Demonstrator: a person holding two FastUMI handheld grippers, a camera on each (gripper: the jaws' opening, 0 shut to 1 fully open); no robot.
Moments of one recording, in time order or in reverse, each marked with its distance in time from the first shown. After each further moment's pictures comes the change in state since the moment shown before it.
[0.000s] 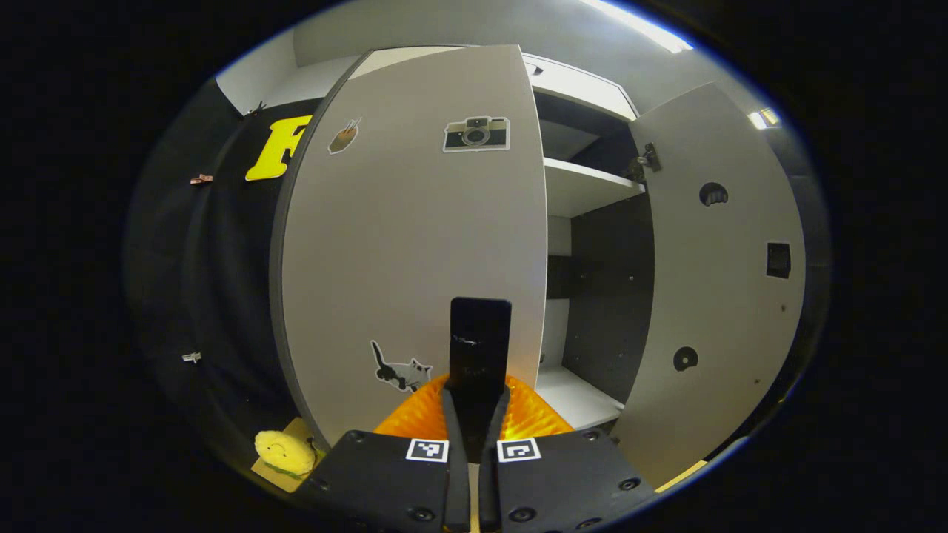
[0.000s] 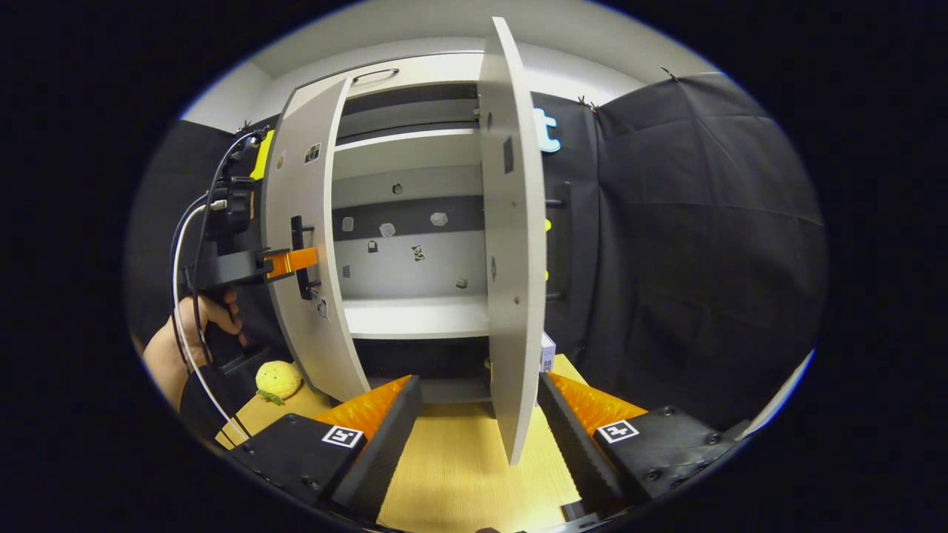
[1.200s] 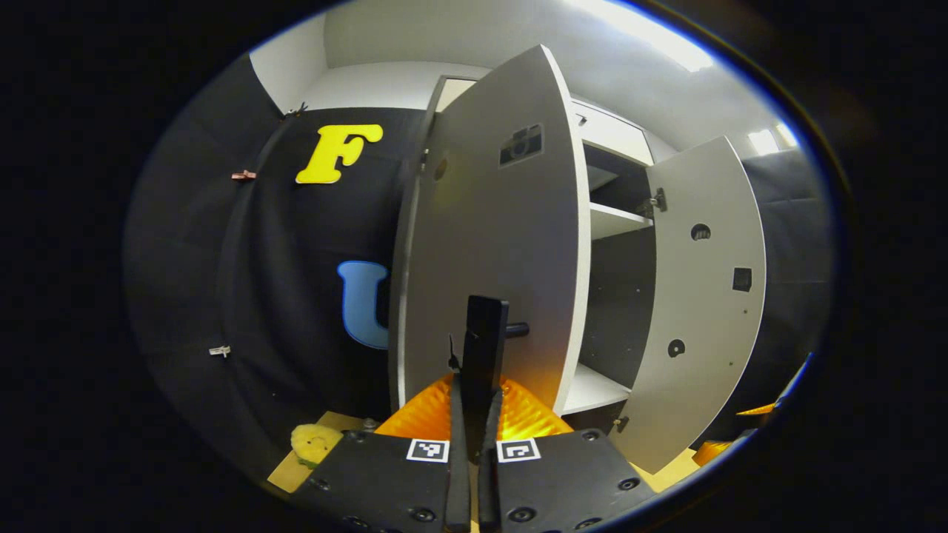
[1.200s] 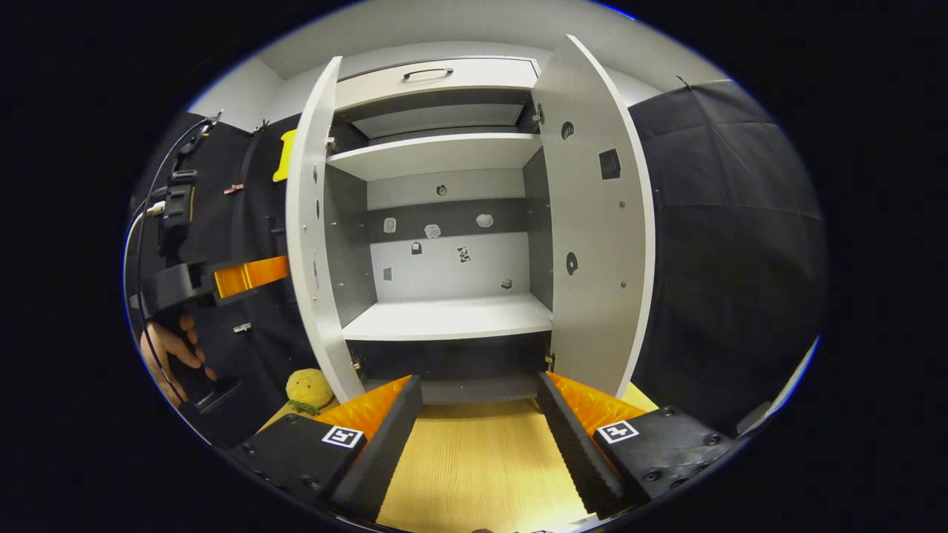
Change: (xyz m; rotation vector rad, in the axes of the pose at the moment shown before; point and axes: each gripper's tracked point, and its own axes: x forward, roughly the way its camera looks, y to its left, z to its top) left arm -0.122 0.102 0.000 -0.045 -0.051 0.069; right arm -0.016 0.114 -0.026 0.055 0.010 0.020
